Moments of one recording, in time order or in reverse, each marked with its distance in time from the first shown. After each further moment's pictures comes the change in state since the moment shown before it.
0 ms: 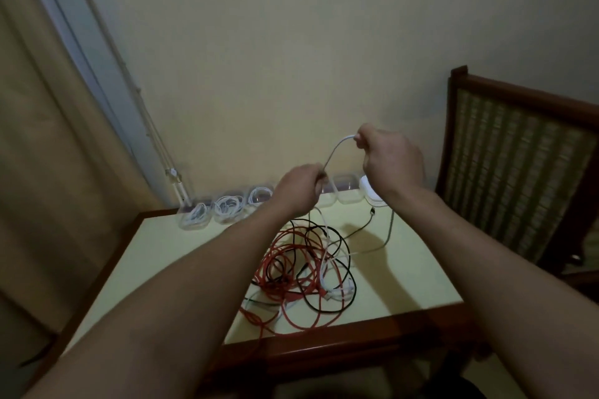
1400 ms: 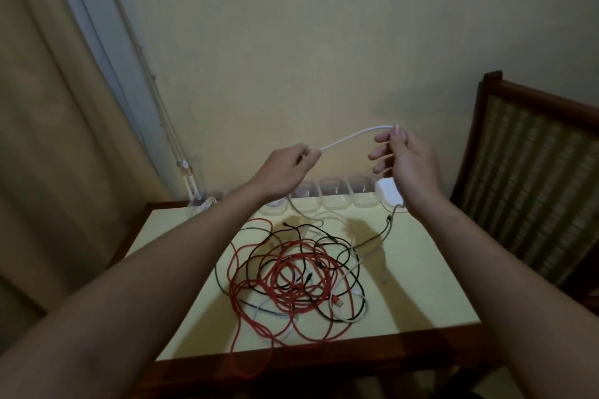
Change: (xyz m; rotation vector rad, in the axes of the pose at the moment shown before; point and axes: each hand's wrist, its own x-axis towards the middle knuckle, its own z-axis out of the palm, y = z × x) left_hand 0.001 -0.051 -0.069 -0.300 -0.003 -0.111; right_hand 0.021 -0.020 0.040 0.974 -0.050 0.452
